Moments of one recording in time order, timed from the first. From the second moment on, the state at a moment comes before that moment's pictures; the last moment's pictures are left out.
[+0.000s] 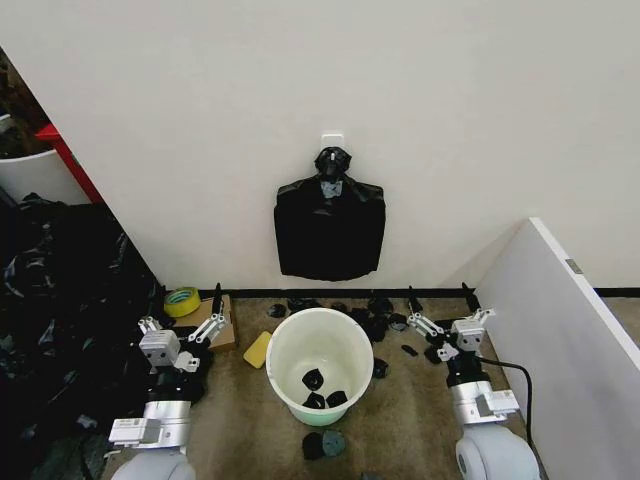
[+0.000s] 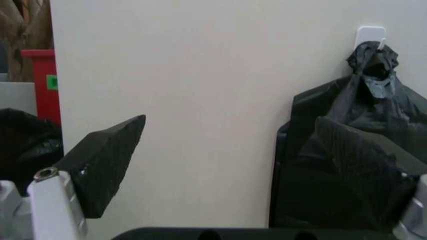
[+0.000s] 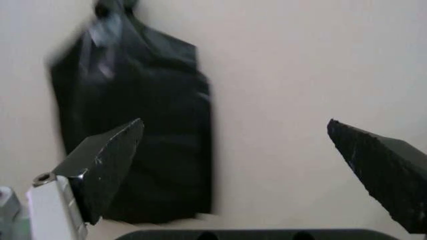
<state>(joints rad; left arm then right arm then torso) 1.66 -1.36 -0.55 -2.18 -0.21 -0.36 -0.11 -1.48 1.40 0.47 2.01 0.24 0.24 -0.05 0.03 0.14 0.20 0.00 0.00</state>
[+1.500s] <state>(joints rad) 1.64 -1.35 -0.56 -2.10 -0.20 -0.36 -0.16 -0.79 1.60 0.20 1.65 1.07 0.00 0.07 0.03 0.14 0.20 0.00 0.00</state>
